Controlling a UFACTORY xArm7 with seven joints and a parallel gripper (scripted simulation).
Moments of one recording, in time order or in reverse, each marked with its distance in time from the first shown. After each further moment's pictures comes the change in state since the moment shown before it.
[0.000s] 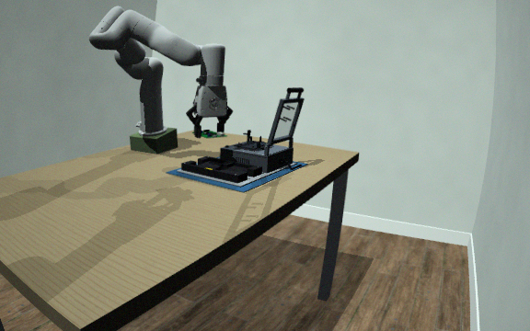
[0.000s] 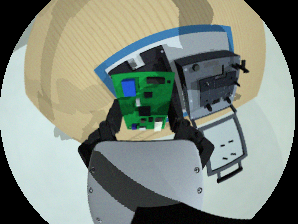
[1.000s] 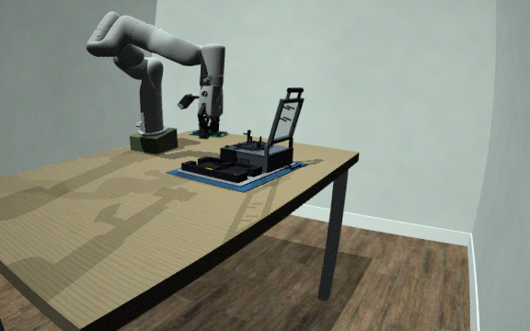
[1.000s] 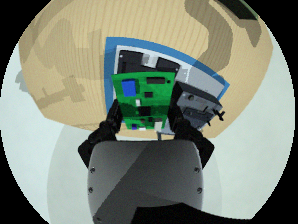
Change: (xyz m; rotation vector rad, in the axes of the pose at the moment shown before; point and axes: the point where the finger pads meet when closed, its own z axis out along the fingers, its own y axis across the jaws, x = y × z) arm 0.000 0.000 0.000 0.000 0.000 -0.685
